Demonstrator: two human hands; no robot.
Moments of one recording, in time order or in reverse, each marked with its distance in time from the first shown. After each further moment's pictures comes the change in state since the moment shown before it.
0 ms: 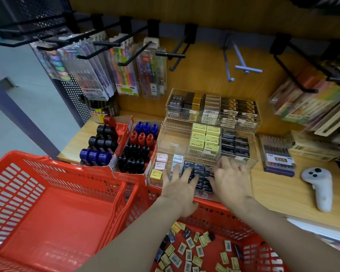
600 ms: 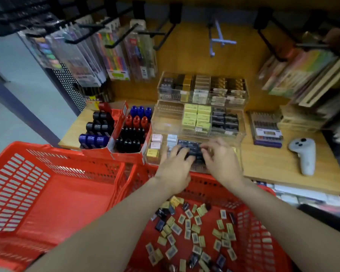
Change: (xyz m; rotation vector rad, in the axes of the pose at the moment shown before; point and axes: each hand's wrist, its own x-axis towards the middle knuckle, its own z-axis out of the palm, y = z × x) left_hand -0.020 0.001 -0.006 0.074 0.225 0.135; right_hand -0.020 0.003 -0.006 0.708 0.232 0.002
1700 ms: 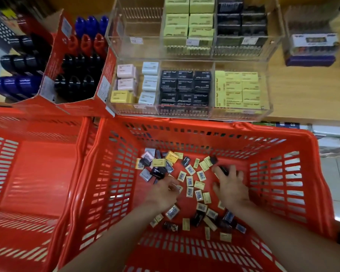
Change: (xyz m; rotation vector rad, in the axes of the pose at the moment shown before) left_hand -0.050 0.021 0.227 -0.980 -0.461 -0.561; right_hand -0.180 0.135 0.165 -0.285 -0.687 0.494
